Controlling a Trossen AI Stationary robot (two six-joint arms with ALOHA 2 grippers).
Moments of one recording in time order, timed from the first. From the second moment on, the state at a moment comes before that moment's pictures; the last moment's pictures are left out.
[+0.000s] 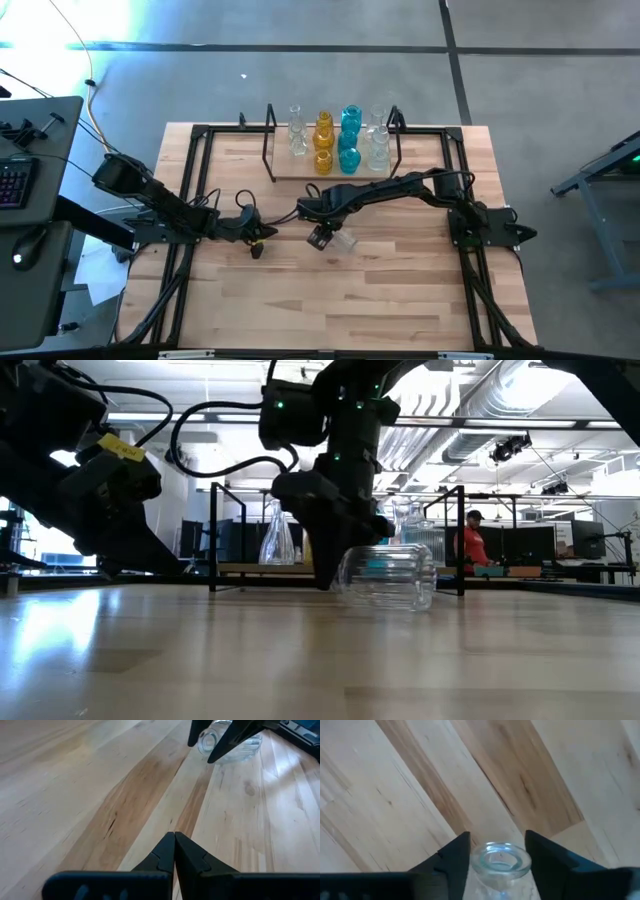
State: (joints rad) left arm -0.32 1.42 0.10 0.75 -0.42 -0.70; right arm 0.02 2.20 1.70 -0.89 -0.06 0.60
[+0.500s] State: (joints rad) left arm -0.32 1.42 0.10 0.75 -0.42 -0.70; right arm 0.02 2.20 1.74 -0.88 -0.11 0.50
